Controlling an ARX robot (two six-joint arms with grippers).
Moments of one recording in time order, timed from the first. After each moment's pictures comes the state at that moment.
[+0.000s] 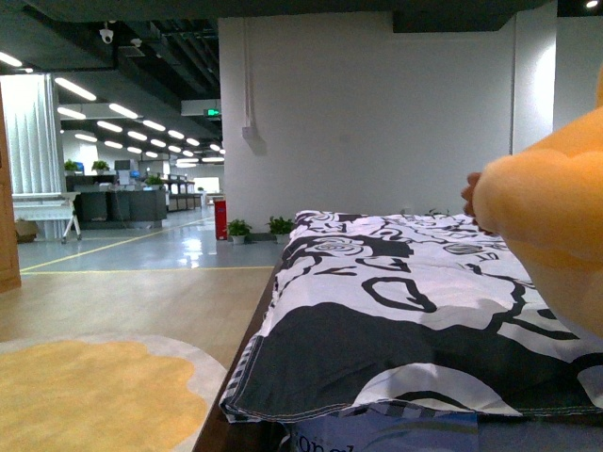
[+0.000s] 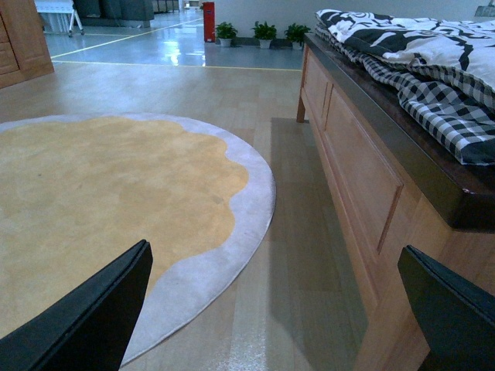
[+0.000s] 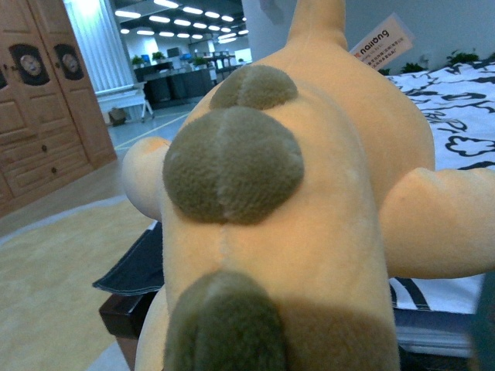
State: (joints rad) left arm 0.00 0.00 0.01 0.00 0.00 0.00; right arm 0.16 0.42 0.28 0.32 0.16 0.17
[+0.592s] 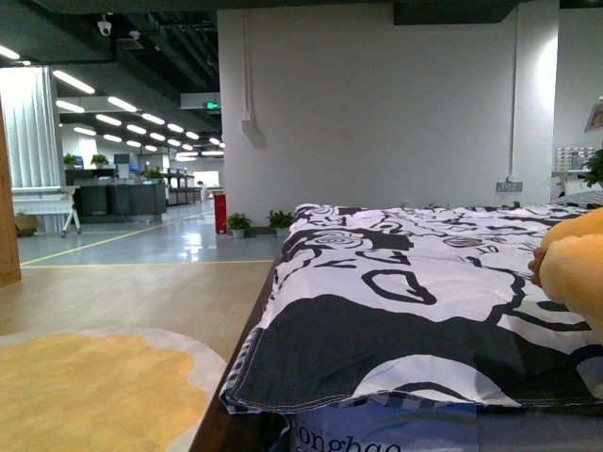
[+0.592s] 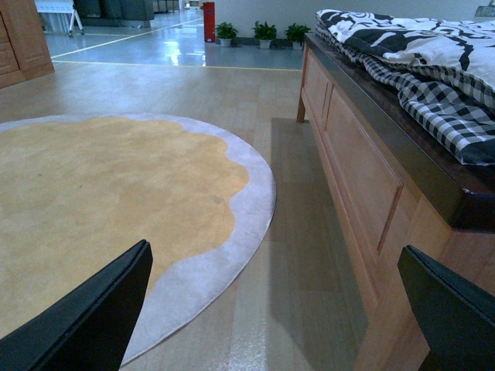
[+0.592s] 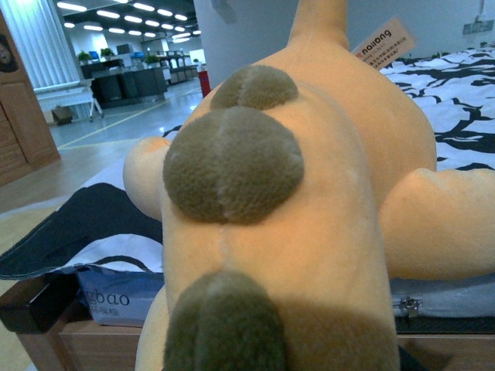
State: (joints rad) left arm 0.00 0.00 0.01 0.00 0.00 0.00; right arm -0.07 0.44 0.14 0.46 0.02 0.16
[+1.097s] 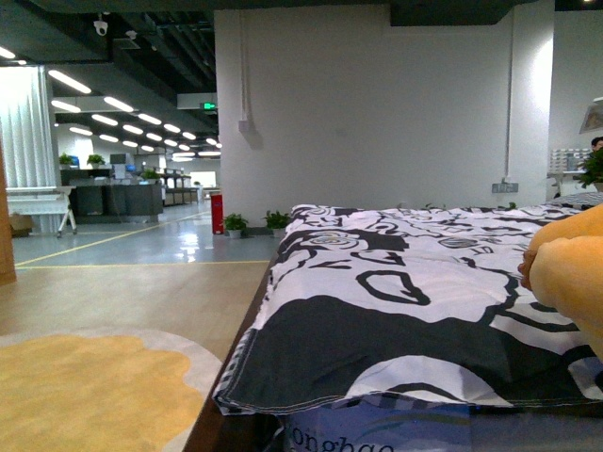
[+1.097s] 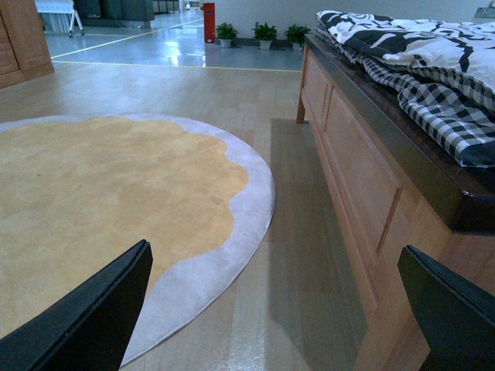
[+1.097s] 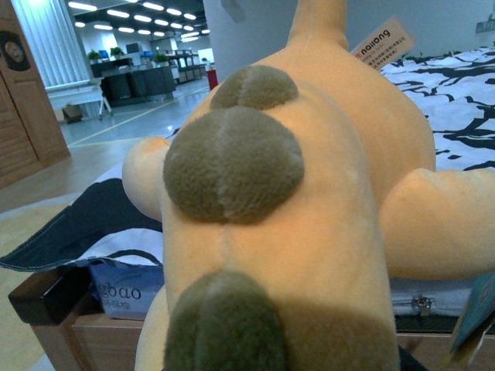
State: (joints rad) left arm 0.00 0.00 0.01 0.00 0.00 0.00; right arm -0.06 0.42 0.13 0.45 0.02 0.16
